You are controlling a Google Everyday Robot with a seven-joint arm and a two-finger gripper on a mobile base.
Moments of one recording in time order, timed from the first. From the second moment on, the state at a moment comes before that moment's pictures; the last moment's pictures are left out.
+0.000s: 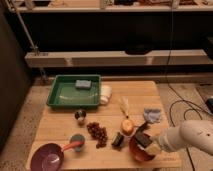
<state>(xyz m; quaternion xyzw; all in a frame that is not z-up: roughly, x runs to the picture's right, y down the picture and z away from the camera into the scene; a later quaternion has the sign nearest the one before) 0.221 0.261 0.688 -0.30 -0.09 0.40 0.86</state>
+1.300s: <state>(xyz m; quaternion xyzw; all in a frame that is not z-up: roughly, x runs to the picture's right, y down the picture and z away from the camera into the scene) 0.231 0.309 0.655 -0.32 -0.09 0.37 0.87</state>
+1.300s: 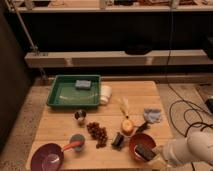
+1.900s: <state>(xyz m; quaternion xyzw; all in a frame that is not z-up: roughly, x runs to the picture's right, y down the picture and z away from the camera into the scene) 0.242 0.285 0.677 -0.29 -0.08 0.39 0.87</state>
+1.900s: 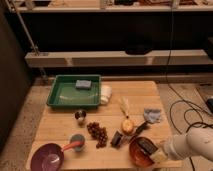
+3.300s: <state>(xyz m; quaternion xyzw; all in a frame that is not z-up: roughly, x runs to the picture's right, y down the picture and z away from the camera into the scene) 0.201 0.306 0.628 -0.32 -0.12 0.34 0.87</state>
